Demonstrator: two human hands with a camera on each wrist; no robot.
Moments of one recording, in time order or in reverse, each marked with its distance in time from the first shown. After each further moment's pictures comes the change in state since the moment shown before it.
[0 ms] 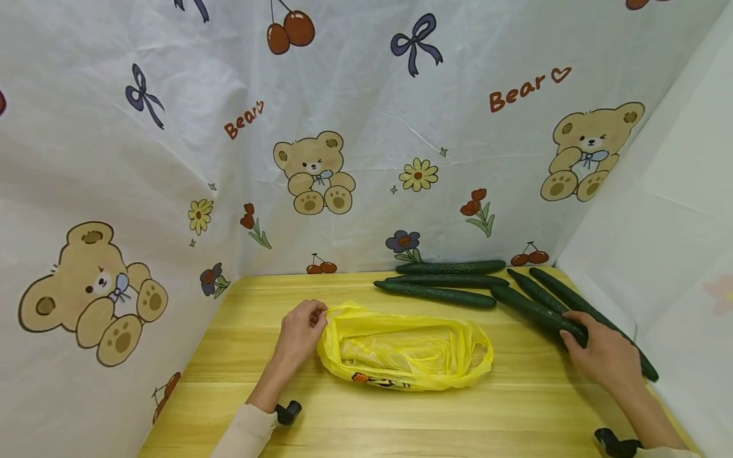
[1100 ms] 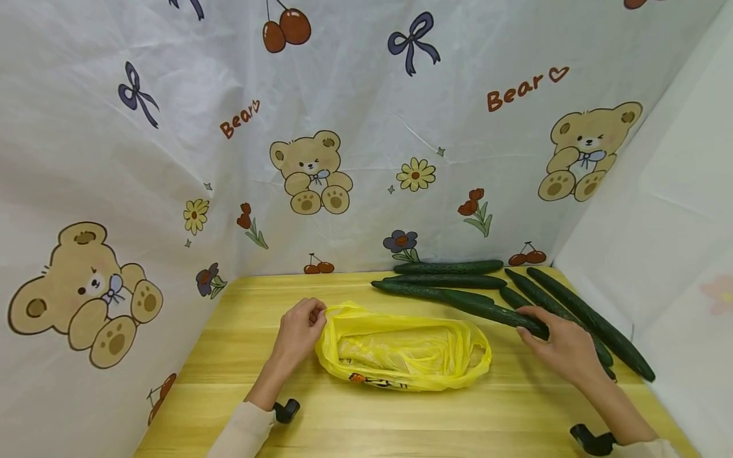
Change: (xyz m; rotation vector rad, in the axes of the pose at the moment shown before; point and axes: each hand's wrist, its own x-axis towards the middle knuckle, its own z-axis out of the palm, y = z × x) left_hand 0.006 -0.001 0.003 0.004 -0.018 0.018; right_hand 0.006 -0.066 0.004 0.115 0.123 -0.260
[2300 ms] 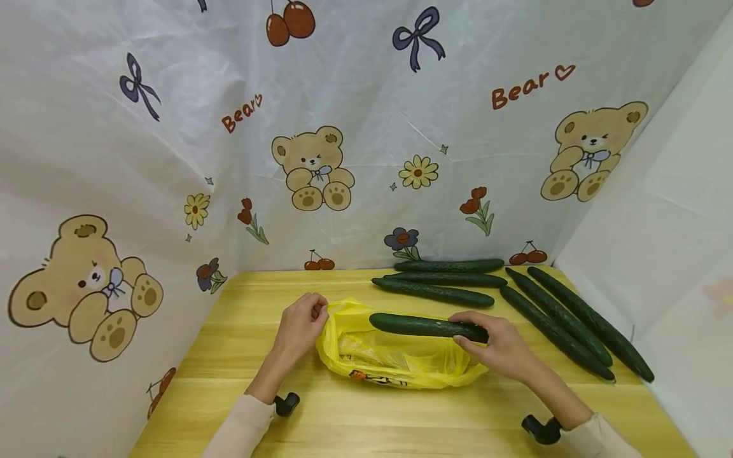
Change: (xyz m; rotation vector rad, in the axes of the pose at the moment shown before) left_hand 0.005 0.002 0.000 0.031 -0.010 0.022; right_hand 0.026 -0.081 0.046 0.282 -0.112 -0.262
